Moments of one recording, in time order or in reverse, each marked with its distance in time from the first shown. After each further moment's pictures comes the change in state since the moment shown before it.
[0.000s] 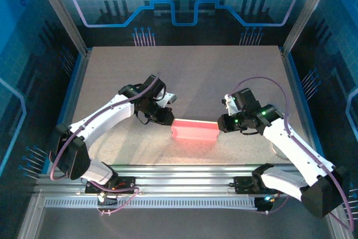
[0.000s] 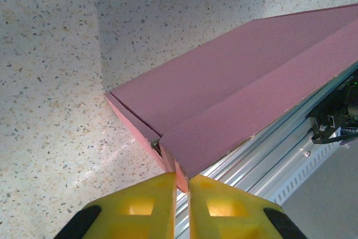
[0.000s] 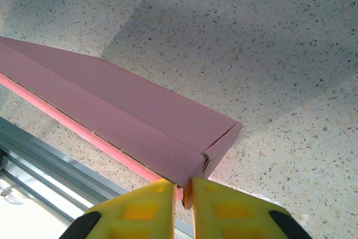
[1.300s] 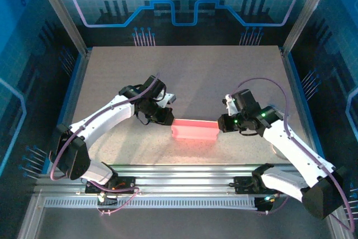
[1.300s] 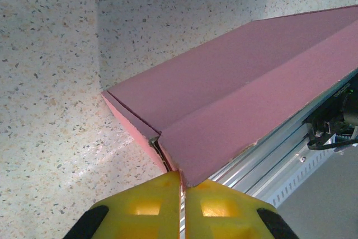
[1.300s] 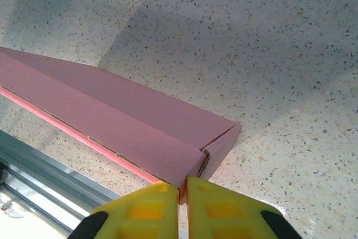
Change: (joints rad) left arm -0.003 -0.002 -0.022 0.024 0.003 -0.041; right arm 0.008 -0.019 -0.034 0.043 0.026 0.048
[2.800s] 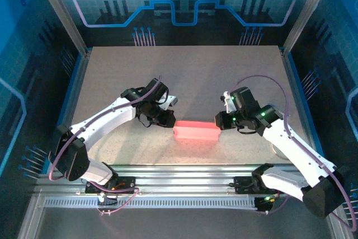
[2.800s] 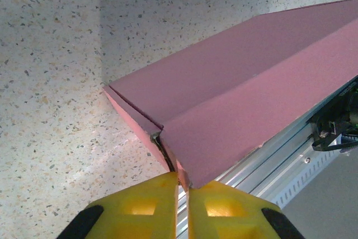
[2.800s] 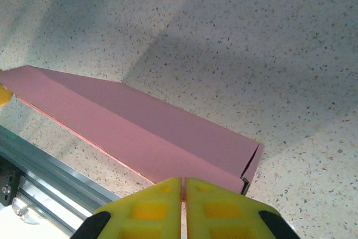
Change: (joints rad) left arm -0.039 -0.010 -0.019 0.024 -0.031 -0.034; right arm 0.029 0.011 0.027 0.040 -0.008 0.030
